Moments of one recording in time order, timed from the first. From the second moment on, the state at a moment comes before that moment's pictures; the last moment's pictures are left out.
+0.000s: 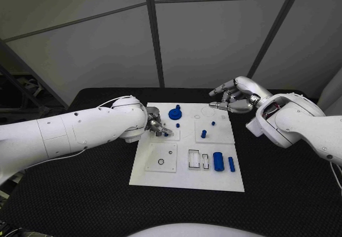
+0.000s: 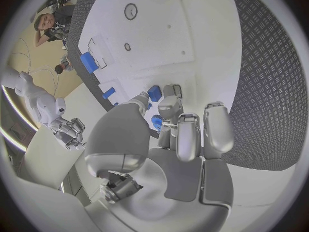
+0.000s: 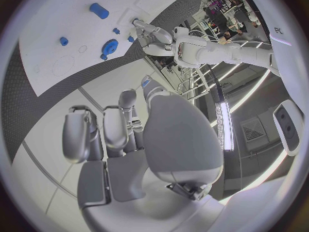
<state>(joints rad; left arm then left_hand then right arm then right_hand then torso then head) 1.26 -0.71 -0.07 1.41 -1.14 0.05 -0.62 1.06 -0.13 0.20 0.29 0.05 1.14 0.01 0.25 0.93 1.46 -0.05 0.78 1.29 1.46 -0.11 1.50 1.31 0.12 1.36 0.01 1.38 1.25 1.24 -0.83 0.06 1.59 -1.10 -0.37 -0.07 1.40 -0.17 0.19 0.28 0.13 0.95 0.12 0.07 0.08 1.22 0.03 0.81 0.92 1.47 -0.03 1.24 1.14 0.05 1.44 0.07 1.37 1.31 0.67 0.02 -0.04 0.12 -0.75</state>
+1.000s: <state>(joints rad) 1.34 -0.67 0.05 1.23 -1.07 0.14 -0.62 1.15 -0.12 0.18 0.29 0.05 1.04 0.06 0.09 0.79 1.46 -0.01 0.61 1.25 1.47 -0.08 1.48 1.31 0.12 1.31 0.04 1.33 1.17 1.24 -0.82 0.06 1.57 -1.10 -0.37 -0.07 1.39 -0.17 0.19 0.28 0.13 0.95 0.12 0.07 0.08 1.22 0.03 0.81 0.92 1.47 -0.03 1.24 1.14 0.05 1.44 0.07 1.37 1.31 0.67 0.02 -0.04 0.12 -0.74</state>
